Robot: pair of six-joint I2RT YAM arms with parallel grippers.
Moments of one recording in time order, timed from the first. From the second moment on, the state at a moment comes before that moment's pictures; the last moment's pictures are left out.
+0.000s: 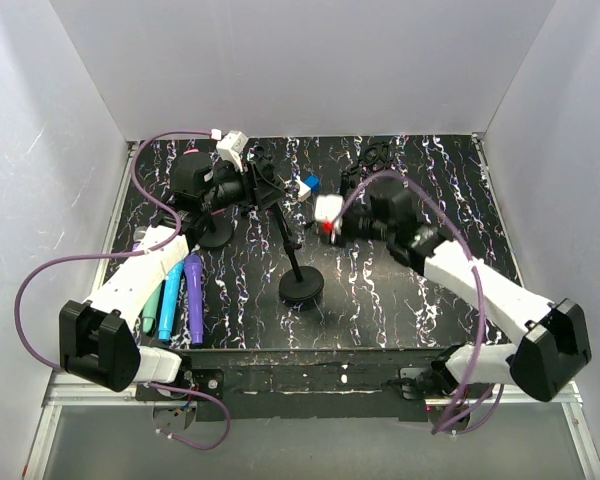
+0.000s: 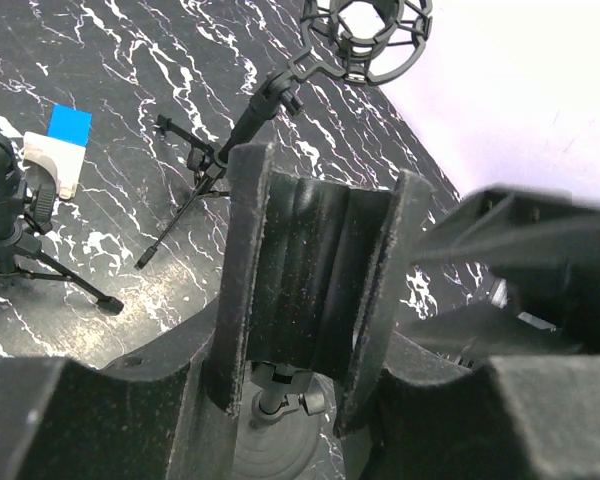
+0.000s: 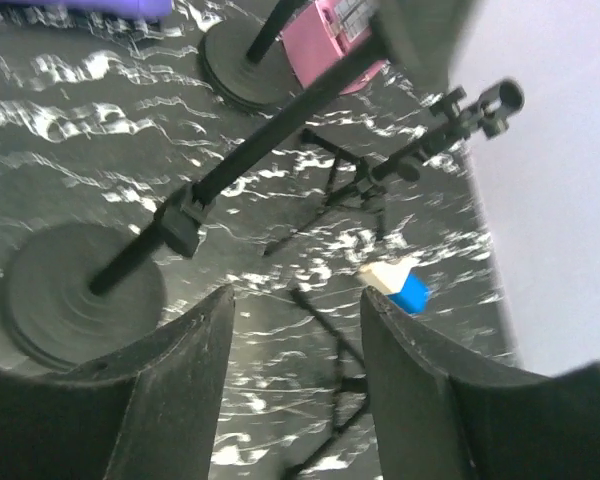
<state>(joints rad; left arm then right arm) -0.34 1.34 1.10 -0.01 0.57 -0.41 0.70 1.24 0.92 -0.02 -0.48 -0.86</state>
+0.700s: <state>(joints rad) -0.34 1.24 1.03 -0.01 0.63 -0.24 0.62 1.79 1.45 -0.62 -0.93 0.09</state>
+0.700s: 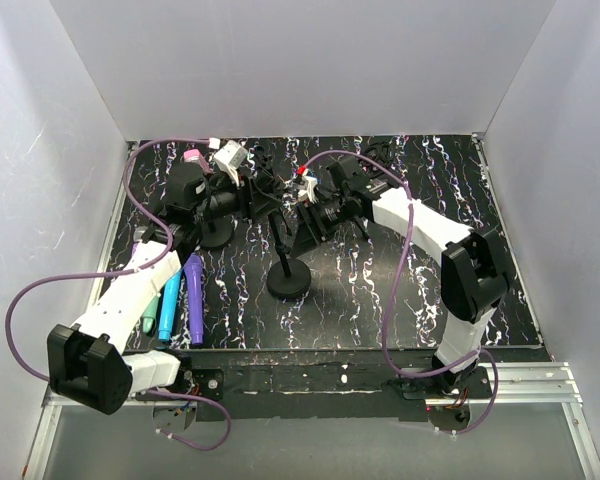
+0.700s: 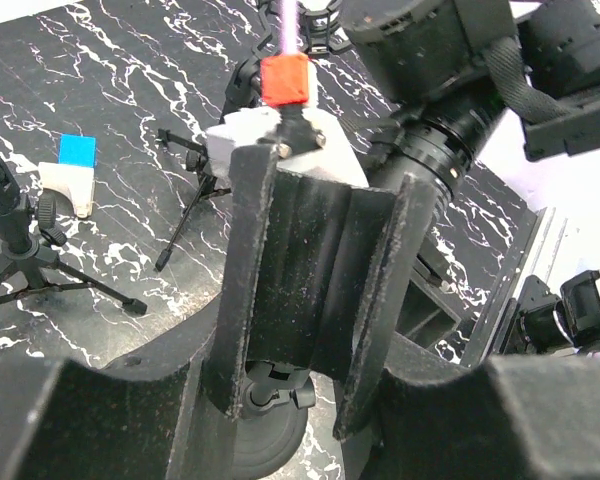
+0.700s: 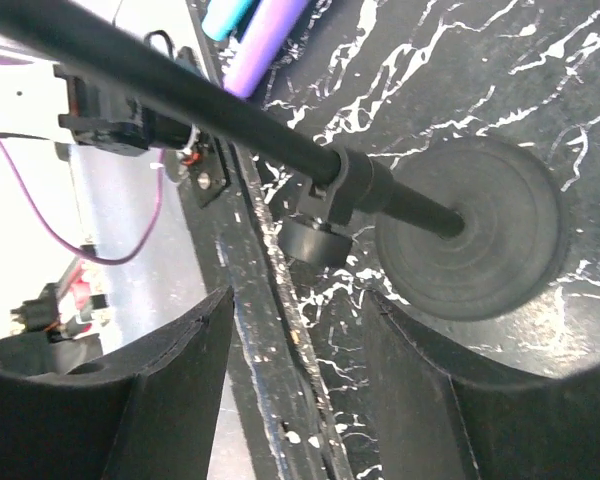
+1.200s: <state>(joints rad) -0.39 1.20 1.02 -0.05 0.60 -0.19 0.65 1.92 1.53 -0.62 -1.02 0.19</state>
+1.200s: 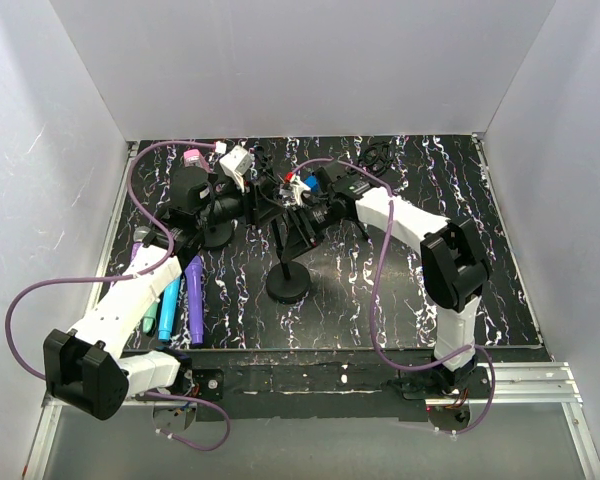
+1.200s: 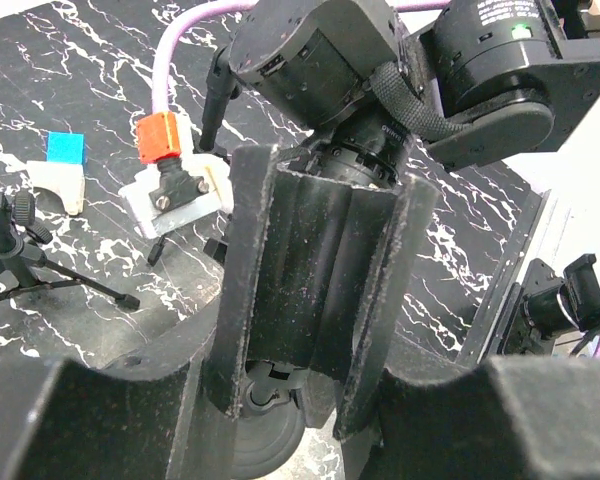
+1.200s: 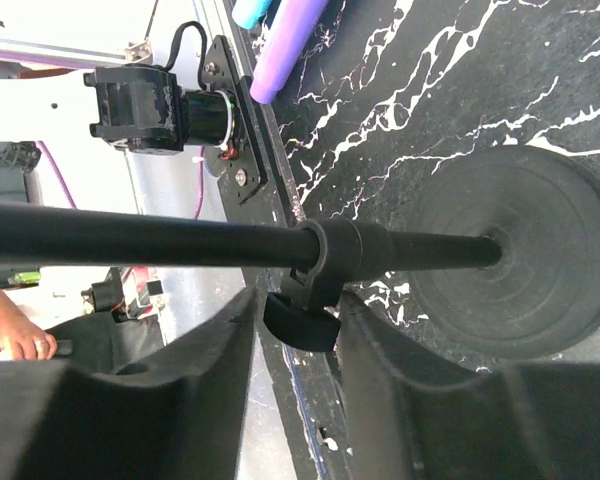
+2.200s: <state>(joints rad) -0.36 1.29 1.11 -0.11 0.28 -0.50 0.83 1.58 1.03 0.13 -0.27 -0.82</state>
